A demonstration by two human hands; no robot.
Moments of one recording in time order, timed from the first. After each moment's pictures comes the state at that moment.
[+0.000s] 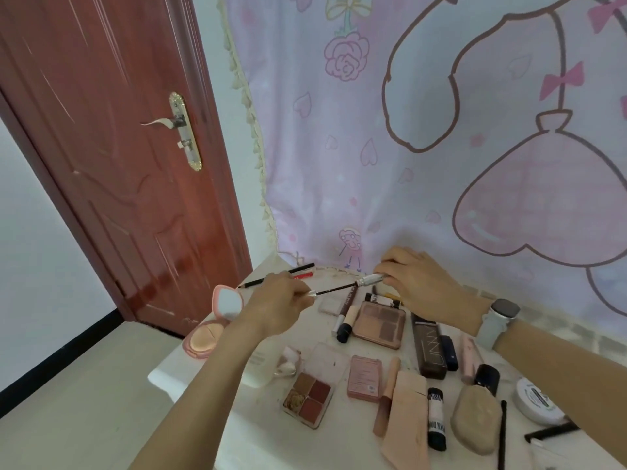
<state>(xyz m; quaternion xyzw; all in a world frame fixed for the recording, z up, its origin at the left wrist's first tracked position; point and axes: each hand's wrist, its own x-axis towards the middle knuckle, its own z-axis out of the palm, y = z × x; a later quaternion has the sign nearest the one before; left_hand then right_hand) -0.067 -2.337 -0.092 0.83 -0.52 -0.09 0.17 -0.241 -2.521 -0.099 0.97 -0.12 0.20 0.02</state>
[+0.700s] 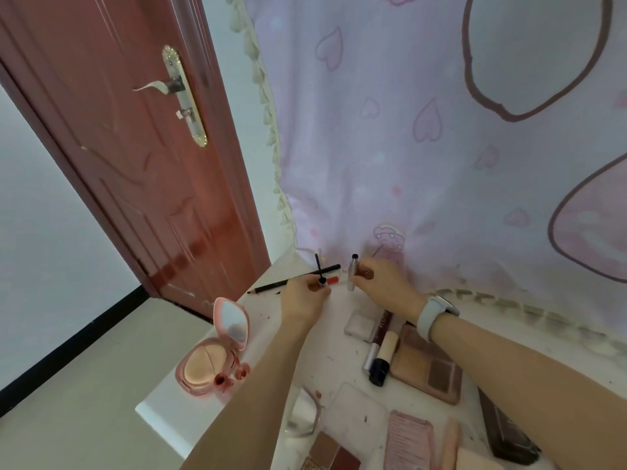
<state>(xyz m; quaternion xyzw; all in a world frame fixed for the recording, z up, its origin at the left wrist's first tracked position) 0.000 -2.435 -0.176 0.83 -0.22 -0.14 0.49 -0.088 -2.552 -0.163 0.88 -0.25 0.16 -0.37</state>
